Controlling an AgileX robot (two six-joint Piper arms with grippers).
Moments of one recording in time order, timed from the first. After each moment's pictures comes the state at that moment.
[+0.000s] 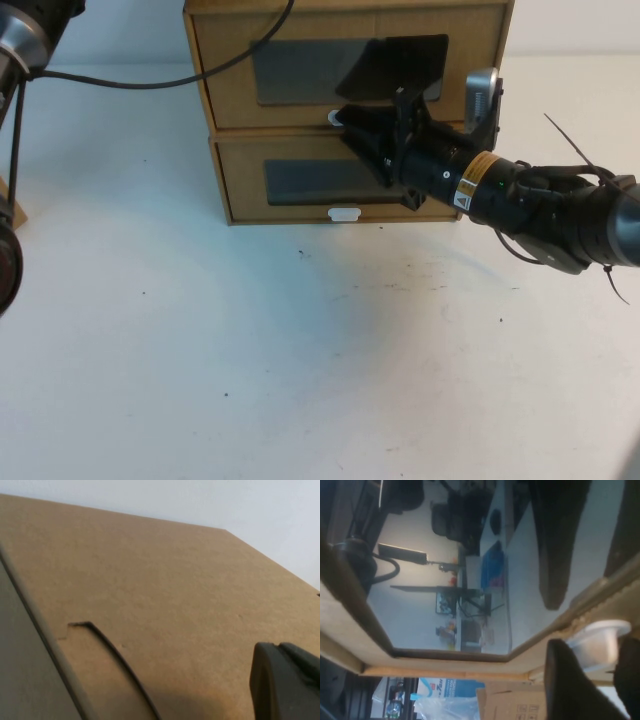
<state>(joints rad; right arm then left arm) 0.42 2.03 -1.22 -0.65 -0.84 1.90 -0.19 2.35 -2.42 -1.05 0.64 0.79</state>
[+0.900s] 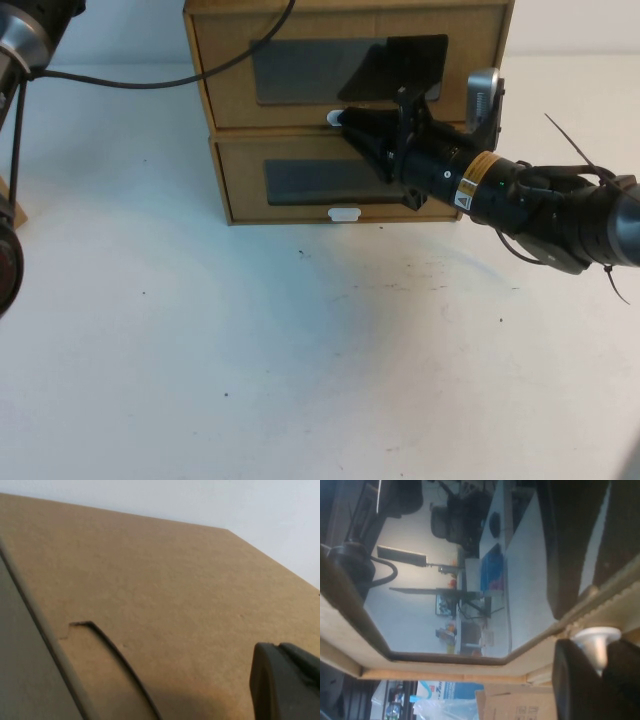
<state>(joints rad) 0.42 2.03 -1.22 -0.64 -0.84 1.90 -0.19 2.35 -2.42 -1.03 0.63 0.78</state>
